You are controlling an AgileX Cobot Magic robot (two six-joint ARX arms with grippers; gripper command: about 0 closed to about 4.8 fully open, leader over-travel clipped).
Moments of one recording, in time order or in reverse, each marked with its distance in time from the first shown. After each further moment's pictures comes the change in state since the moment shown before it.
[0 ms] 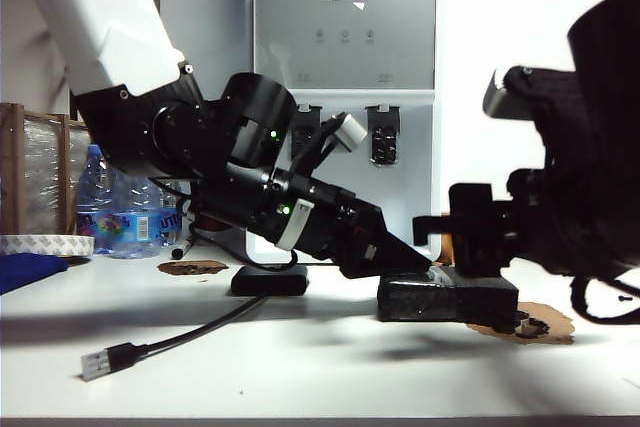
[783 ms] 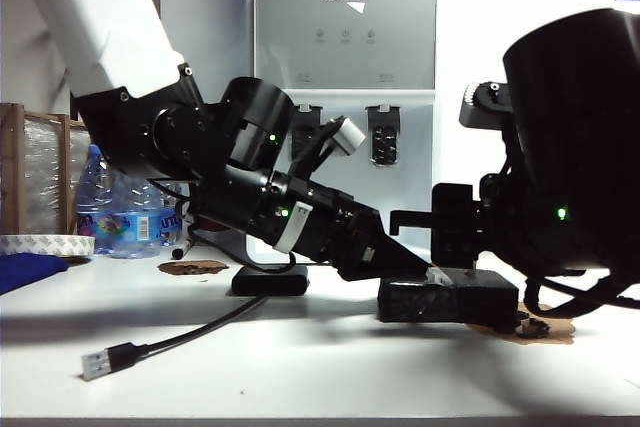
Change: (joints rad) left arm 0.002 0.005 0.005 -0.023 0.000 0.007; right arm 0.001 0.106 0.130 -0.002 0.174 0.068
